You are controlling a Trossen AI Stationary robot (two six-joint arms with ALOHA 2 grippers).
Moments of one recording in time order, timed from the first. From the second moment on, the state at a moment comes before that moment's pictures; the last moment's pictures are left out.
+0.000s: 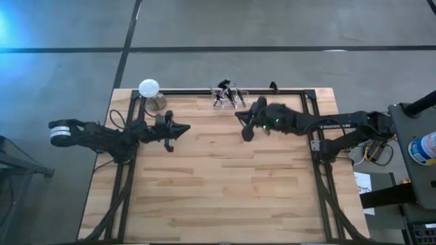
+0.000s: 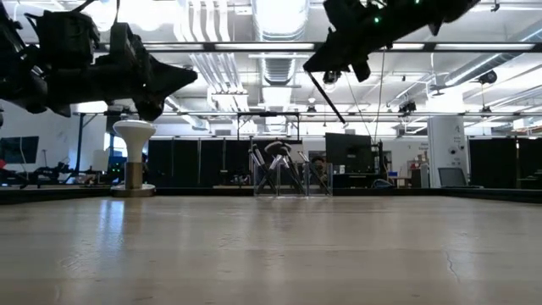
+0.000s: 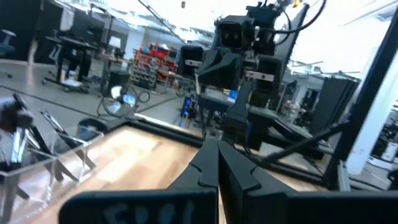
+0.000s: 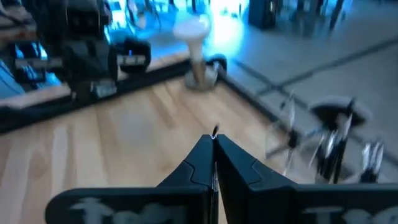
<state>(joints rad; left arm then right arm) 0.31 1.14 0.07 1.30 0.16 -0.31 -0.15 1.30 0.84 0.14 0.27 0.21</state>
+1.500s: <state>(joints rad) 0.37 1.14 0.22 1.13 0.08 -0.14 -0.70 1.84 1.02 0.87 -0.27 0.14</state>
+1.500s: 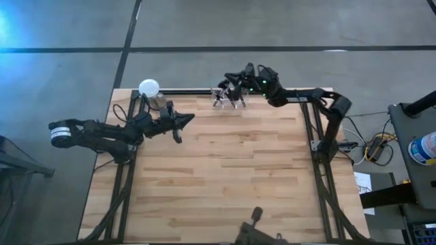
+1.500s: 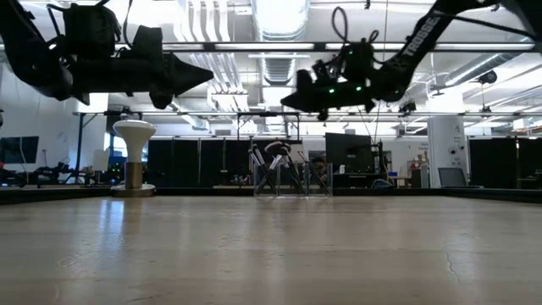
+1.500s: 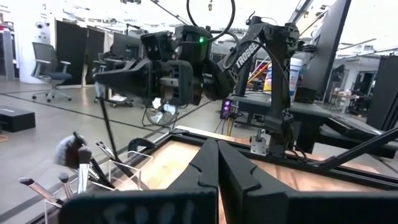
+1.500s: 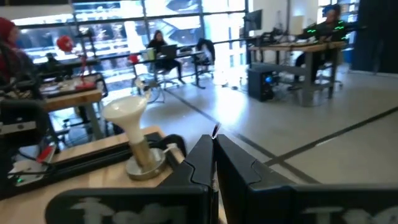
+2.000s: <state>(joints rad) 0.38 1.14 0.21 1.13 0.08 -0.14 -0.65 2.02 1.18 0.87 -0.26 0.15</state>
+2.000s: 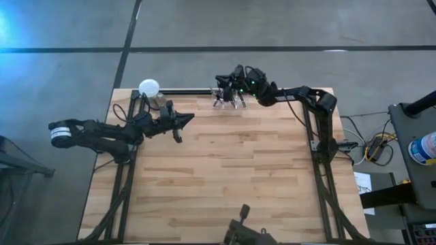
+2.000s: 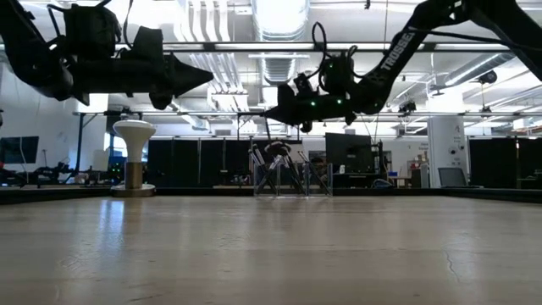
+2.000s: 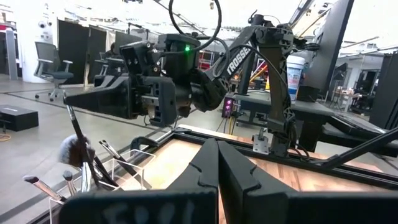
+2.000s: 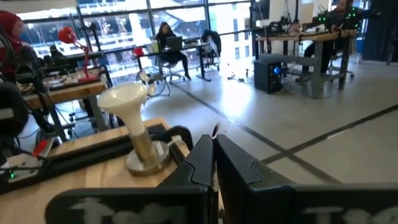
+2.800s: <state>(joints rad) 0.38 1.14 0.22 1.12 0.08 -0.15 -0.64 2.03 1.16 0.80 -0.26 0.14</state>
